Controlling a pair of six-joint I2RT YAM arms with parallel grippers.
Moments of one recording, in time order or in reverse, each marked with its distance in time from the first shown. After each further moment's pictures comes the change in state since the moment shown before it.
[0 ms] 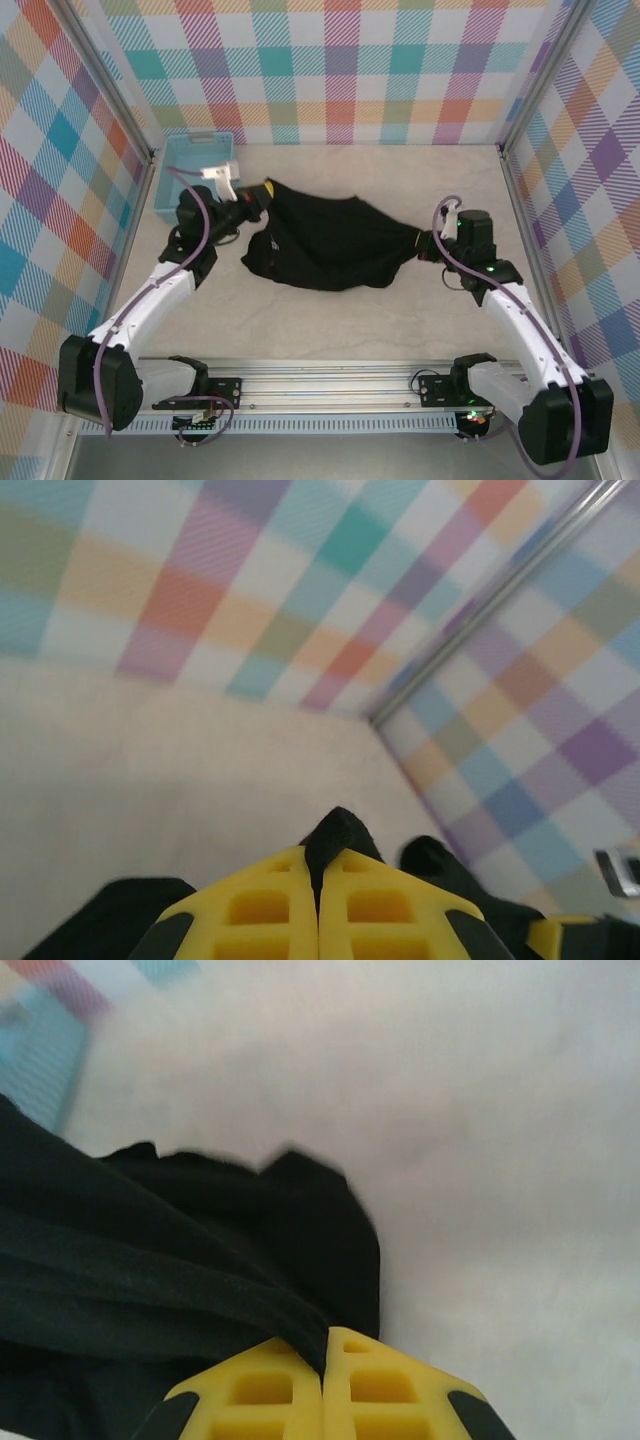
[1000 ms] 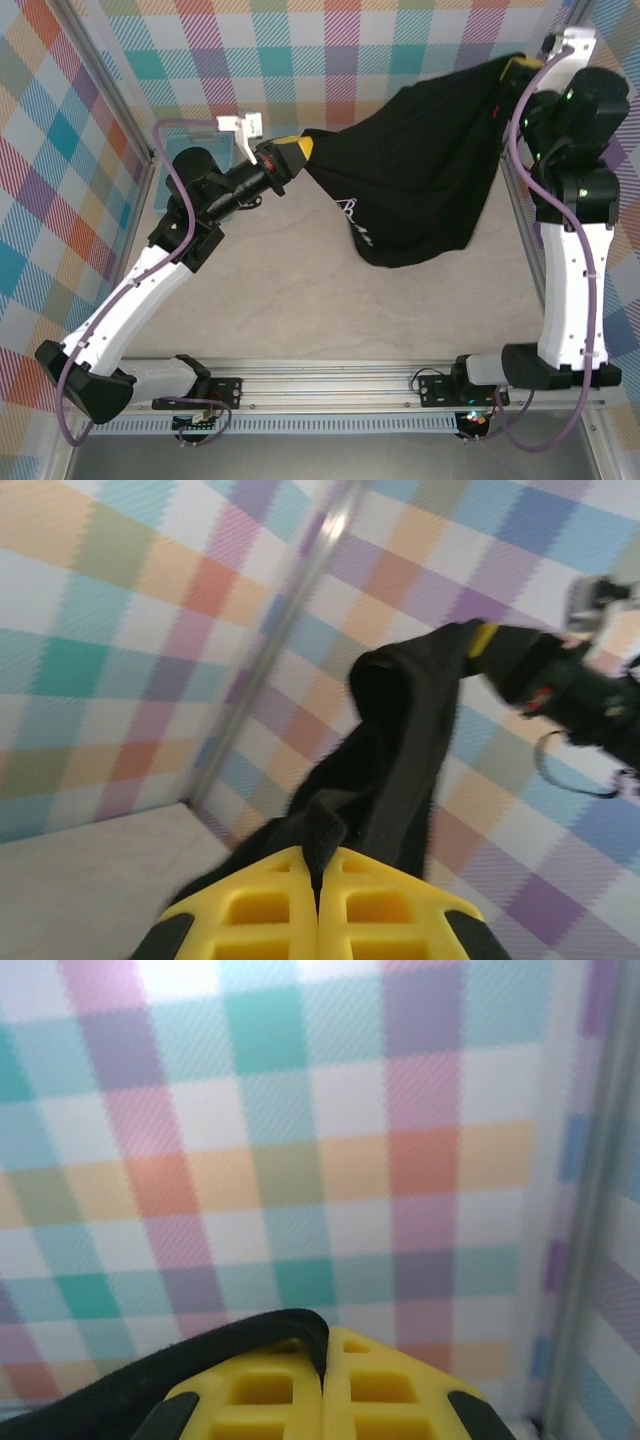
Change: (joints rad) left arm -0.269 0.008 0.535 -0.194 -0.077 0.037; right arm -0.105 0.386 1.407 -0.236 0.222 -0.319
